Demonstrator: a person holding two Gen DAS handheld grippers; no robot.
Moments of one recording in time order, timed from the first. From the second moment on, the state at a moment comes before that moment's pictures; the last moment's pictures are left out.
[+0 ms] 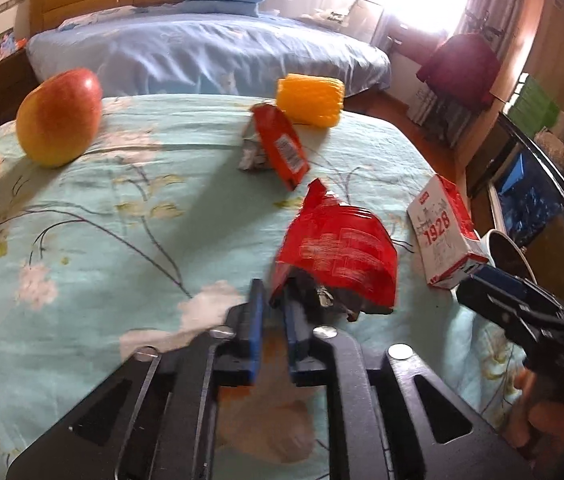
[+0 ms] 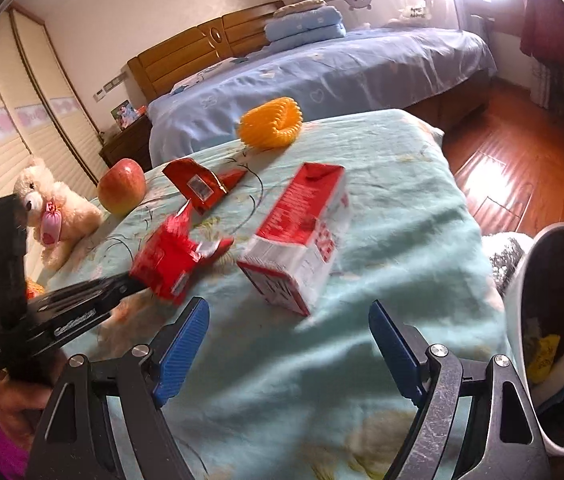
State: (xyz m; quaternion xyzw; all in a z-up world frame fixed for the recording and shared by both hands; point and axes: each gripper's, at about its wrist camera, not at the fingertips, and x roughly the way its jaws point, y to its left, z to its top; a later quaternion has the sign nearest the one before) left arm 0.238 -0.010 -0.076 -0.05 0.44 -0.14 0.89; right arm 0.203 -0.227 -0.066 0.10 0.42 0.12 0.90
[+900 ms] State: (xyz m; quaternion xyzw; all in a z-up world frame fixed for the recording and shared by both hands) left arm 0.200 -0.055 -0.059 -0.04 0.41 -0.16 0.90; right arm 0.183 -0.255 -0.059 0.11 0.40 0.10 0.90
